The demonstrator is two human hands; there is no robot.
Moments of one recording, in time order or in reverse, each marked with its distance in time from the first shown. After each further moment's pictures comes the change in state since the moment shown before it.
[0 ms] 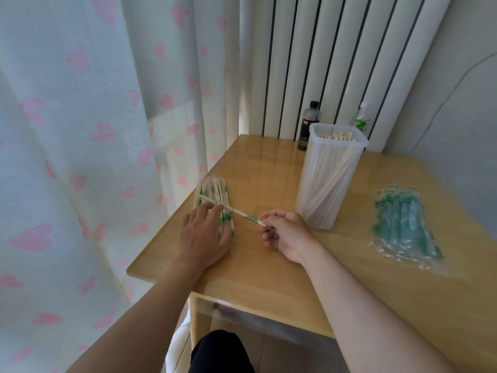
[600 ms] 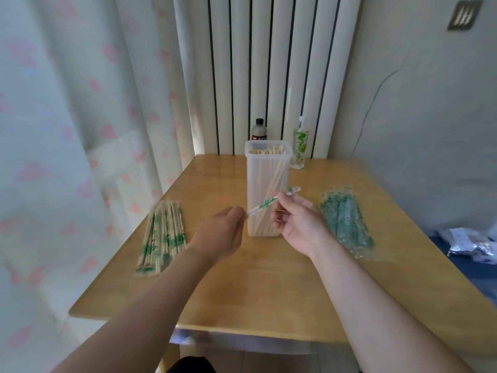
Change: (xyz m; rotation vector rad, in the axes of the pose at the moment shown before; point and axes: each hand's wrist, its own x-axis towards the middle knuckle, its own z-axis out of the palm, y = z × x) left_hand 0.037 0.124 -0.010 -0.312 0.002 0.519; right_hand -0.064 -0.059 -0.098 0.447 0.029 -0.274
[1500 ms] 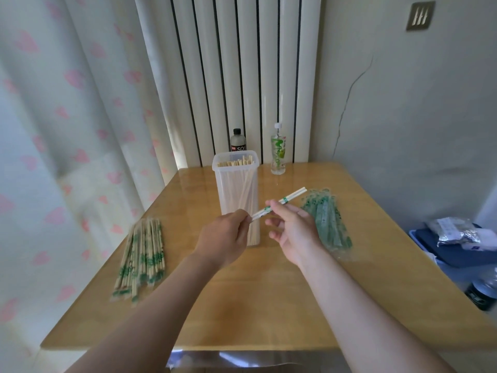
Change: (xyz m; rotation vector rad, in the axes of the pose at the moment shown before) left_hand 0.037 0.058 0.018 -0.062 -0.020 -0.048; right_hand -0.013 -0.019 -0.032 0.006 0.250 -0.056
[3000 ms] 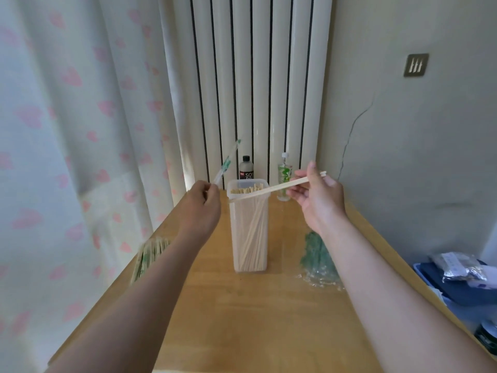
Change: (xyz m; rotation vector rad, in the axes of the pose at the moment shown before) left_hand 0.053 0.012 -0.096 -0.405 0.361 -0.516; right_hand 0.004 -0.102 0.047 0.033 0.035 -0.363
